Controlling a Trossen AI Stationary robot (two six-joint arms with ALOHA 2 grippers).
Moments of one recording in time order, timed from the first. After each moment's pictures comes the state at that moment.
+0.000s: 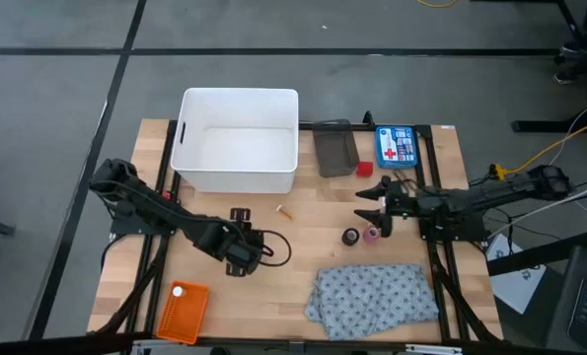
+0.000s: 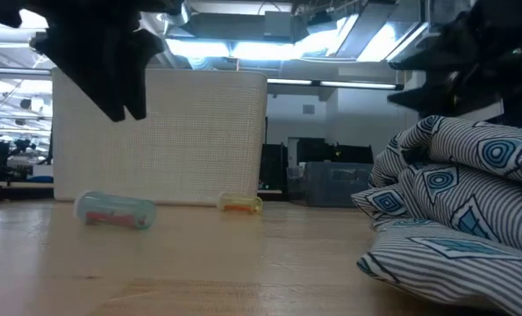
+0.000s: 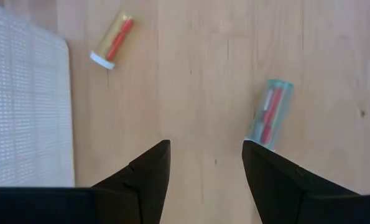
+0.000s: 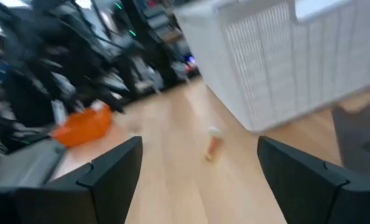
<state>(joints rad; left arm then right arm) -0.43 1.55 1.18 -0.90 -0.35 -0.34 0.17 0.70 0.12 0.43 0.27 0.41</state>
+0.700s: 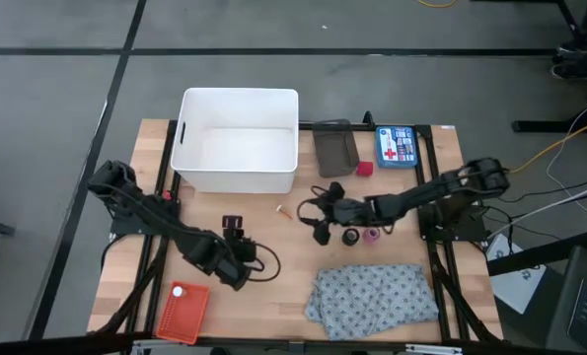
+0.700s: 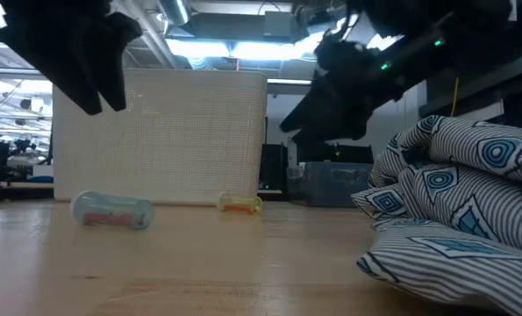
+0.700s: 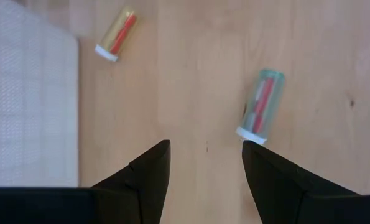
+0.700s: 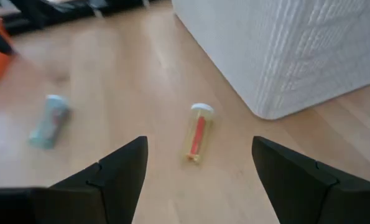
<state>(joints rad) -0.54 1.55 1.18 -0.96 -0.46 -0.48 0.17 1.64 0.73 0.34 0.37 0.36</state>
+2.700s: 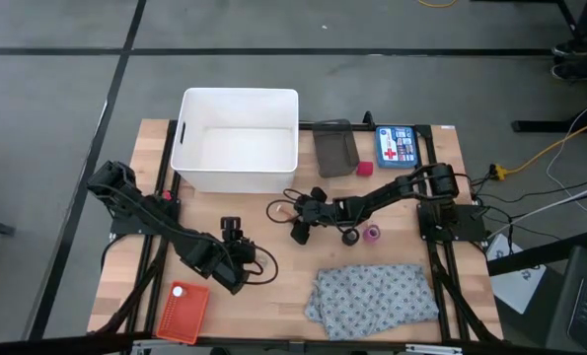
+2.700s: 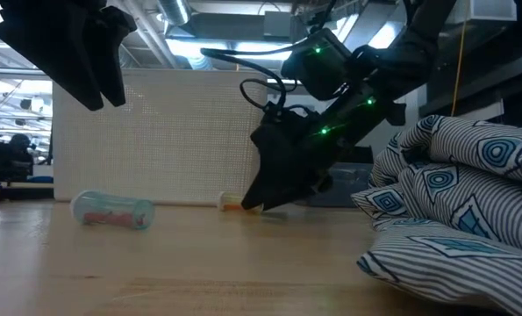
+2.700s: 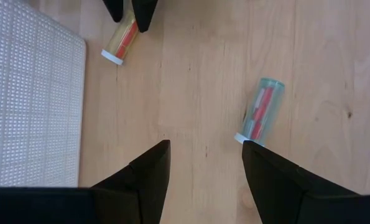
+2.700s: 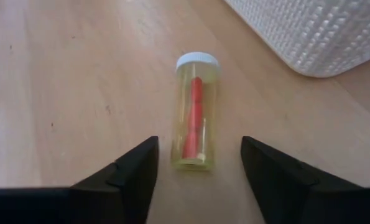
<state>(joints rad) -0.57 1.55 1.18 -0.95 -0.50 -0.54 0.09 2.01 0.96 0.29 0.29 0.43</state>
